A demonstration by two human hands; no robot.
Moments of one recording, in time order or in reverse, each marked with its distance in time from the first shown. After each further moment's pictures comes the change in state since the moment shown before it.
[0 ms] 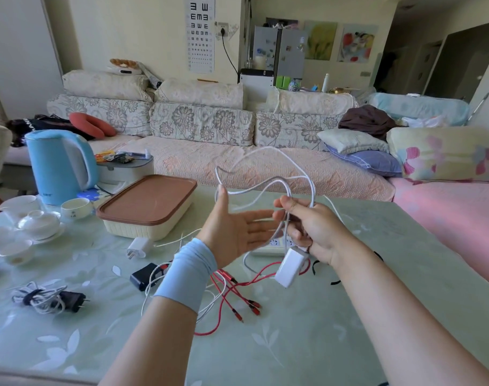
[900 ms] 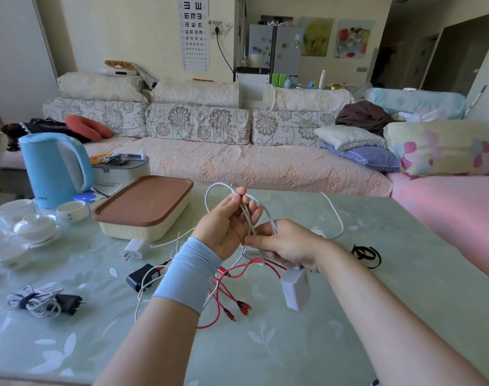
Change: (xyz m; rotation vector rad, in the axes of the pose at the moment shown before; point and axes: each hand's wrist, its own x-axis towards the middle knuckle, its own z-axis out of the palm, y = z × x) left_hand 0.013 -0.001 0.012 -0.422 0.118 0.353; right_hand -0.006 0.018 0.009 -0.677 -0.320 0.059
